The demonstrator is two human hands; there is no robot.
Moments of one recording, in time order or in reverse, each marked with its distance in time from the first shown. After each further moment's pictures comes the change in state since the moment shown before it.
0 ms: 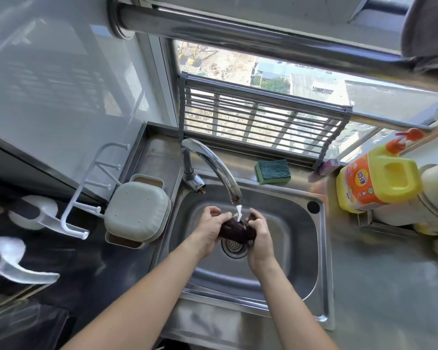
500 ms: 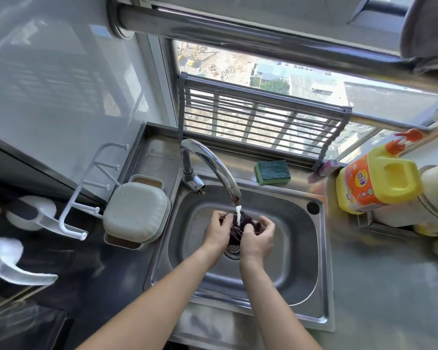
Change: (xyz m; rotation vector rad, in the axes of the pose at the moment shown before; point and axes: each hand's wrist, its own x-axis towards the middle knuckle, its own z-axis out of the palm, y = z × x) left_hand -0.005 -0.022 0.017 0.361 0.138 0.153; right_hand 0.000 0.013 0.022 -0.343 0.474 -0.184
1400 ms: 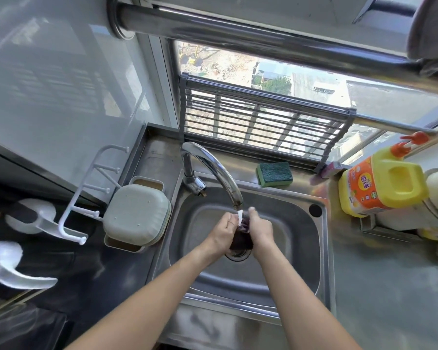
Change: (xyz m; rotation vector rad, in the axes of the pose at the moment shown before) left_hand -0.011 0.023 -0.008 -0.014 -0.271 0.078; right_hand 0.048 -0.024 0.005 -0.161 -0.266 0.281
